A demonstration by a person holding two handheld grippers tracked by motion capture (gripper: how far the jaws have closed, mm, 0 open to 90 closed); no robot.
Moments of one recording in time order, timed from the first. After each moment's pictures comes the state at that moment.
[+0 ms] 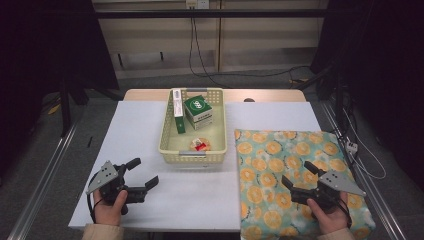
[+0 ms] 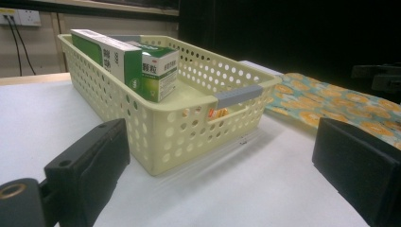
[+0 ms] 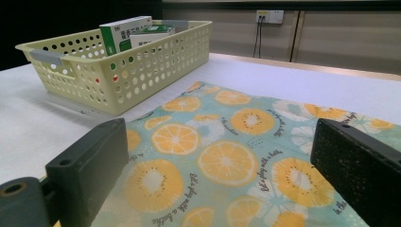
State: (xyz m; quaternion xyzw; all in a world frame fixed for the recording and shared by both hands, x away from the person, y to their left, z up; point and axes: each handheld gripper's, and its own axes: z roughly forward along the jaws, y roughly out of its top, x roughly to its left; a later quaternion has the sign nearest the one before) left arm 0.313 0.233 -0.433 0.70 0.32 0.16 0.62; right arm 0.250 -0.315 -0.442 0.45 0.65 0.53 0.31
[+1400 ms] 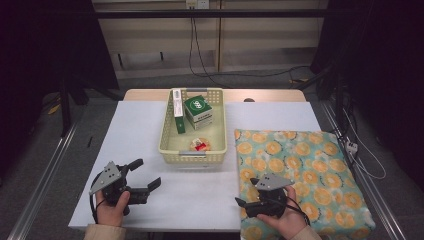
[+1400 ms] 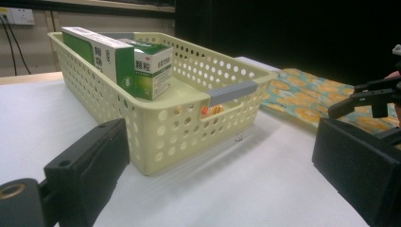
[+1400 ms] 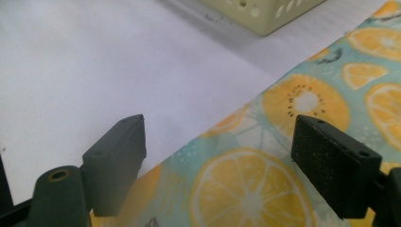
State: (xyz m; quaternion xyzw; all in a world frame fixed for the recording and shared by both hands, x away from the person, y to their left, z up) left arm 0.311 0.228 -0.433 0.71 0.31 0.16 0.61; right arm 0.265 -0.198 -0.453 0.35 0.83 0.41 0.16
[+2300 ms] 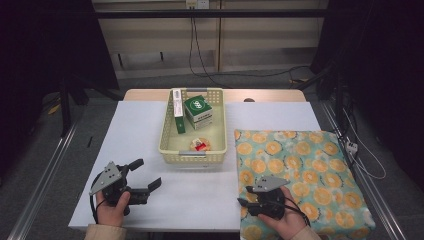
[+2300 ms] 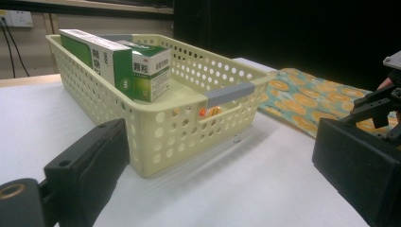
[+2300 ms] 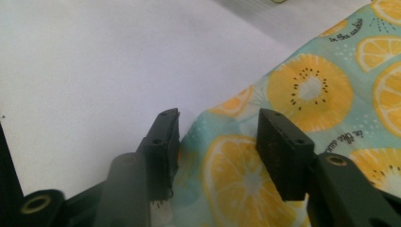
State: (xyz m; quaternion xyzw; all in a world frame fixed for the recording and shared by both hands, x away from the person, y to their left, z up) left arm 0.310 0.227 -0.433 0.71 0.31 0.16 0.62; right arm 0.264 -0.199 -0.457 0.35 0.85 0.37 0.13
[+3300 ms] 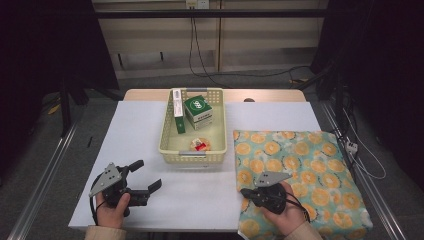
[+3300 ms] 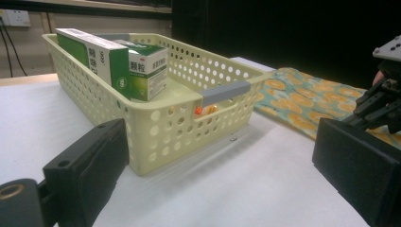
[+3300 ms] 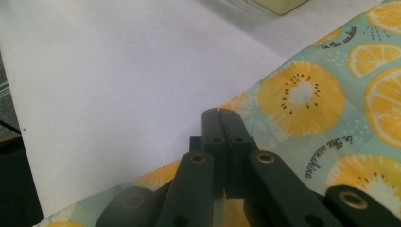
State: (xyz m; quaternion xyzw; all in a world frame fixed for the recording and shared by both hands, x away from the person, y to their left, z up) left arm 0.307 0.227 -0.432 0.71 0.30 0.16 0.62; right arm 0.275 -0.203 -0.449 0.35 0.85 0.39 0.11
